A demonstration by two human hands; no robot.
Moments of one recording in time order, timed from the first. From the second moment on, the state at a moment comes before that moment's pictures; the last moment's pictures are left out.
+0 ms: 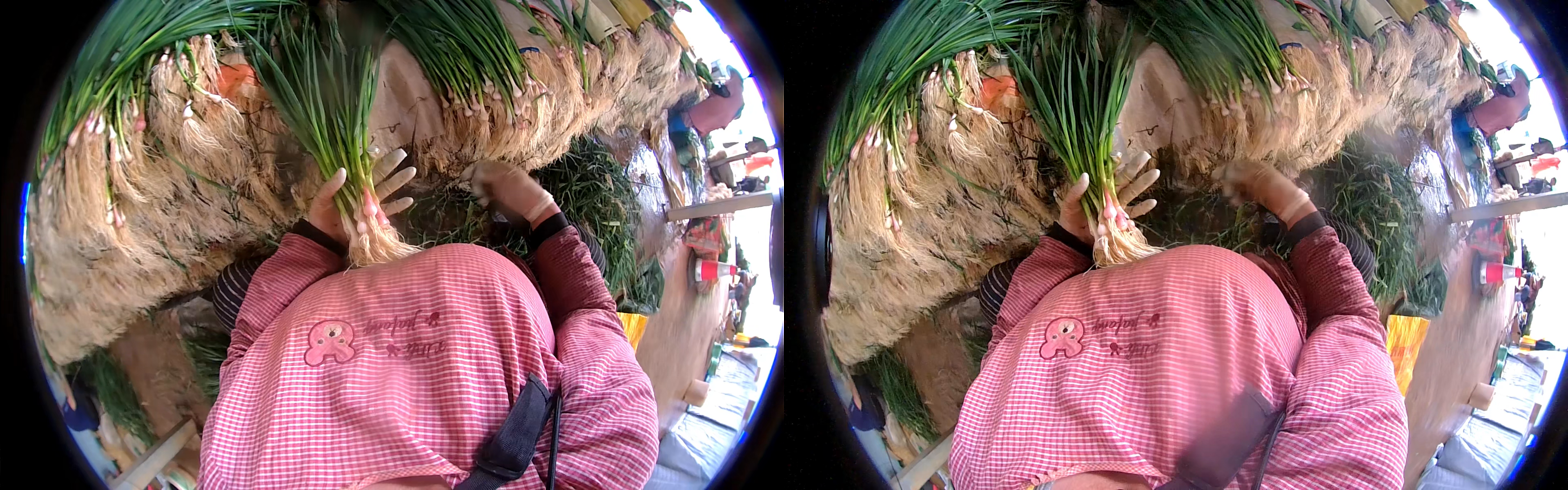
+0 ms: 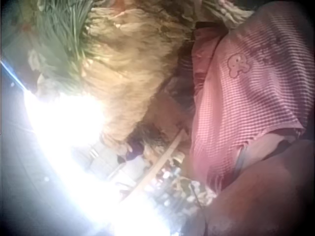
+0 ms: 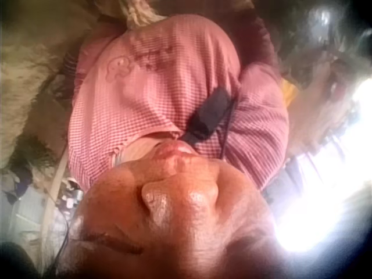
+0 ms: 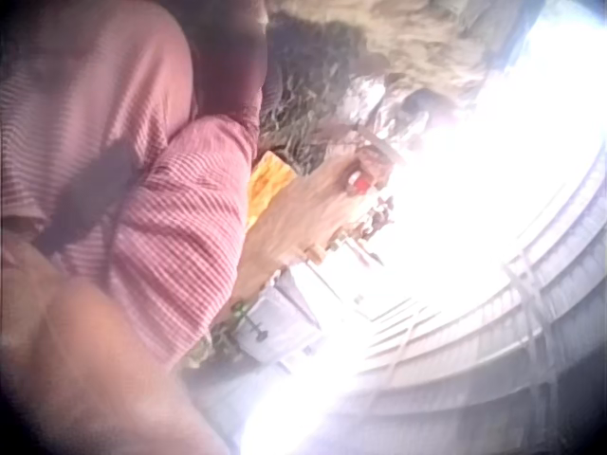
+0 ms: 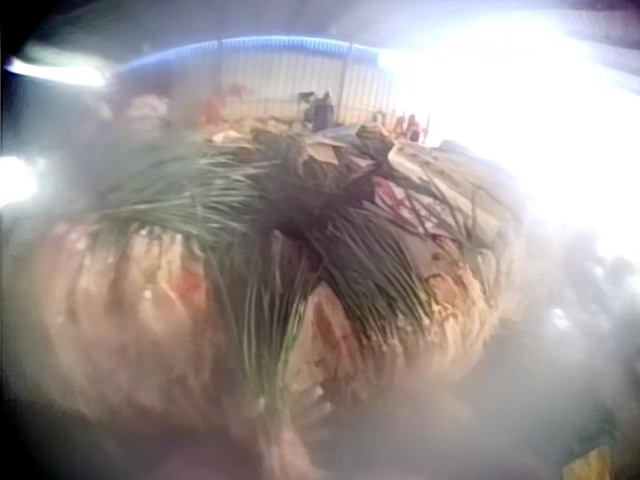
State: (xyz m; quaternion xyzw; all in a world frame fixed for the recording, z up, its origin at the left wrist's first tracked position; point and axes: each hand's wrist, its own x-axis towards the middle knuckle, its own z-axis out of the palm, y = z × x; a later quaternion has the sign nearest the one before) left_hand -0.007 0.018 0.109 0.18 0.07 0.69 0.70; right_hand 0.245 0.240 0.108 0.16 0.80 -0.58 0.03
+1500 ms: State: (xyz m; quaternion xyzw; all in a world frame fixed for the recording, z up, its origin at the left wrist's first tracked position) left_hand -0.027 0.033 0.119 0.20 -0.08 0.69 0.69; right_hand 0.144 0.343 0.099 0.28 0.96 0.04 0.08
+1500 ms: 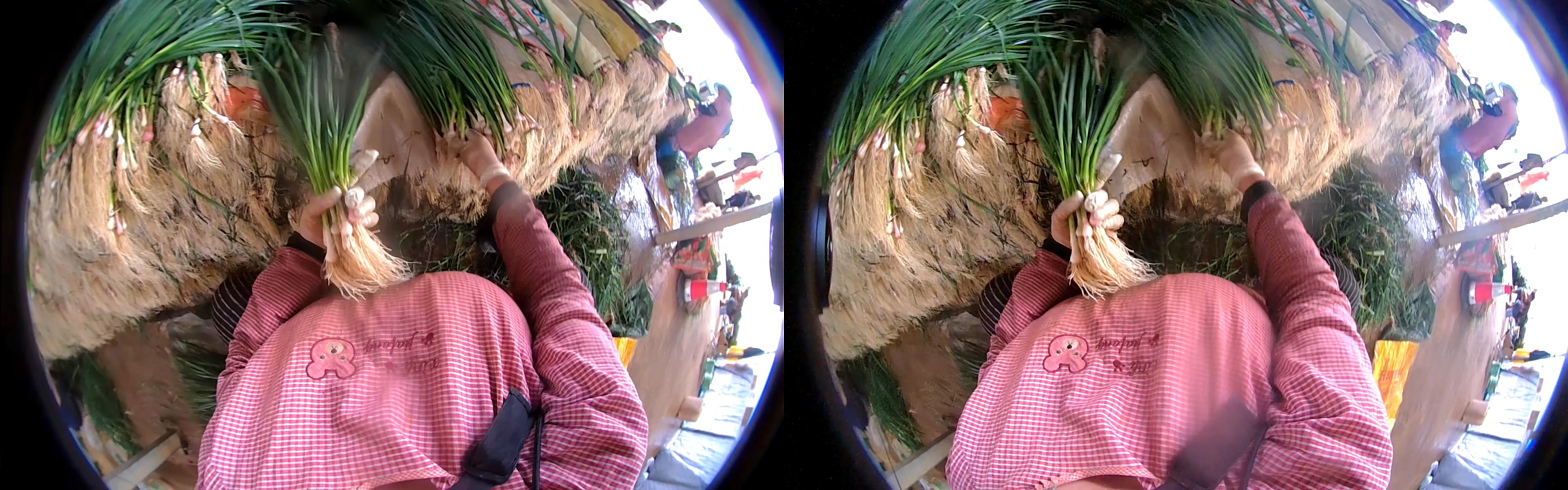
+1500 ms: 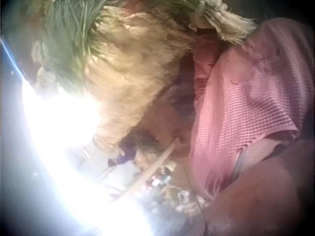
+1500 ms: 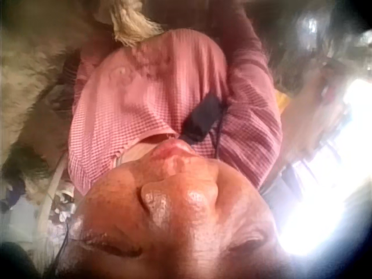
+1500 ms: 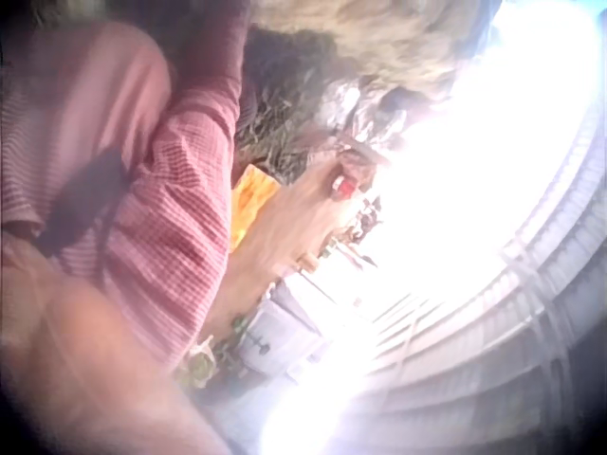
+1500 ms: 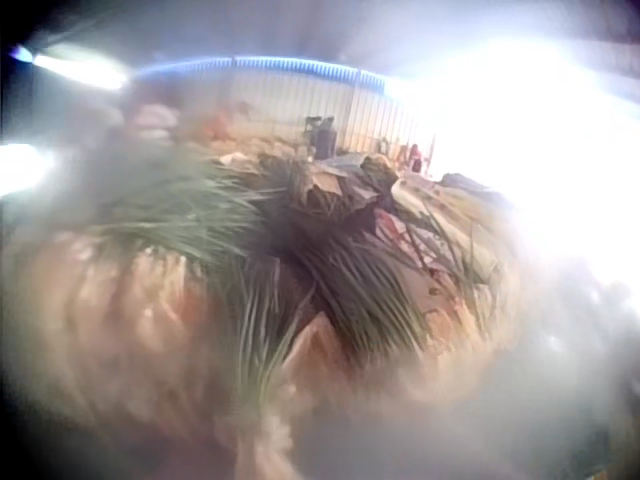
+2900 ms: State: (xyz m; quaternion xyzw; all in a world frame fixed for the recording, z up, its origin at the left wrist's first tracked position) left_hand -0.030 0.019 0.102 0.09 0.38 0.60 0.70; right_hand 0.095 0.194 0.050 0.23 0.18 -0.95 -0.13
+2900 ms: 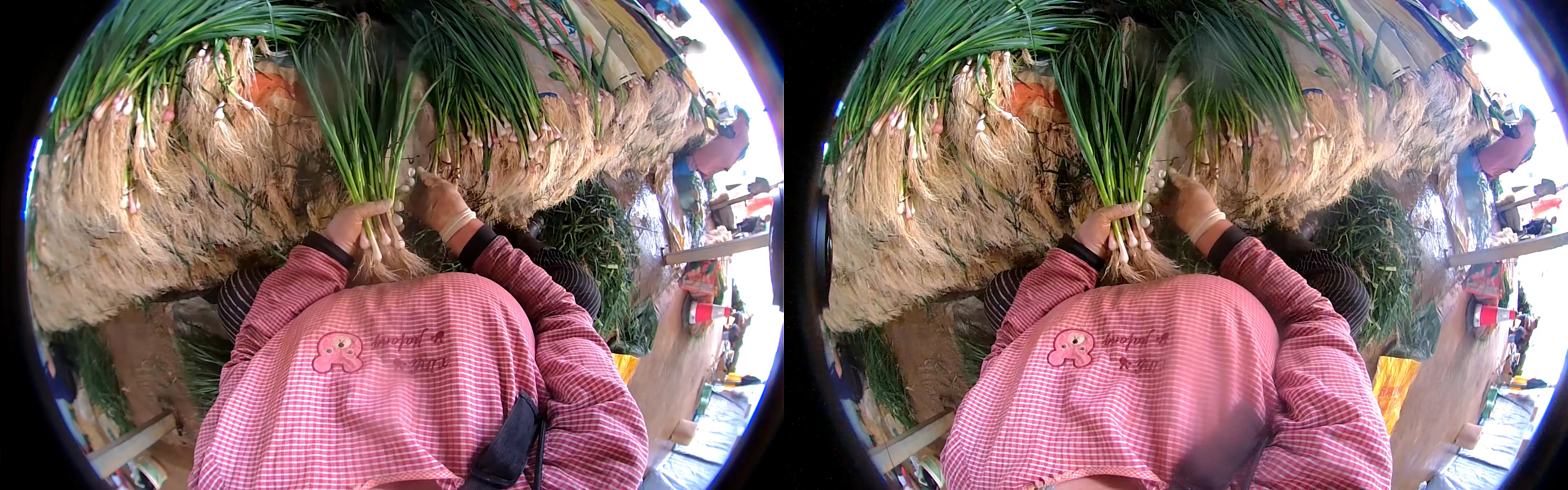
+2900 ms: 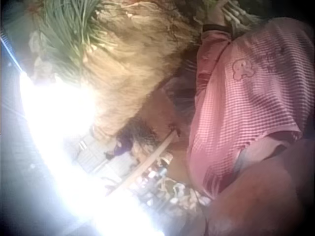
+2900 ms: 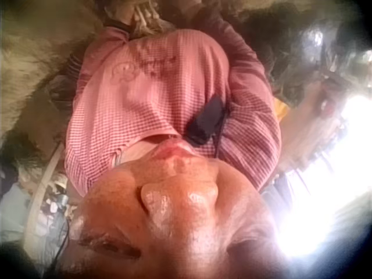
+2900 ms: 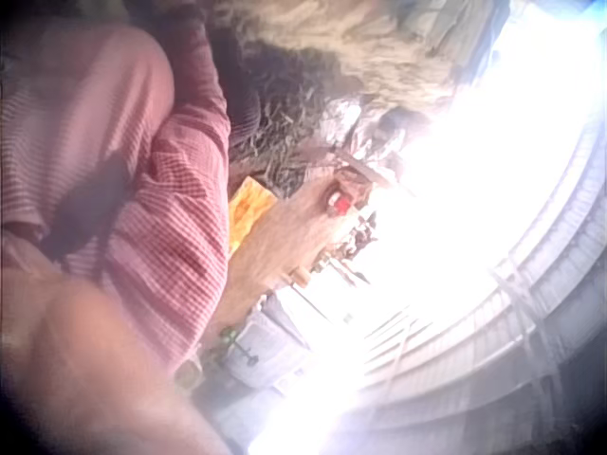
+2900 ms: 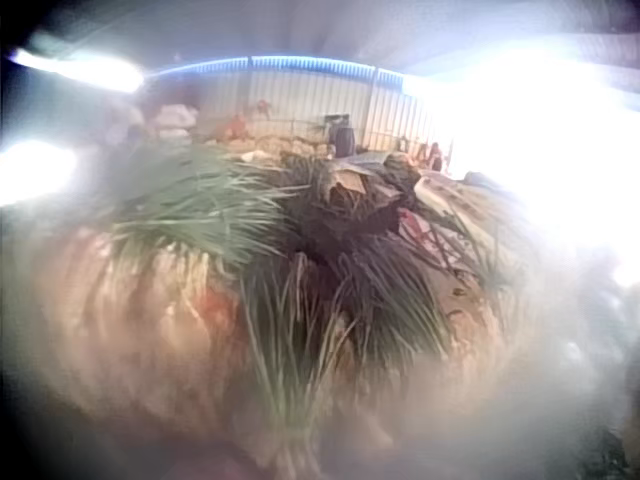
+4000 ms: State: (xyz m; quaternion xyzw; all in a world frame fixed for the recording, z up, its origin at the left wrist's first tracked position) left_hand -0.025 0.018 0.063 0.13 0.47 0.59 0.64; right_hand 0.118 0.182 0.165 0.16 0.95 -0.25 -0.05
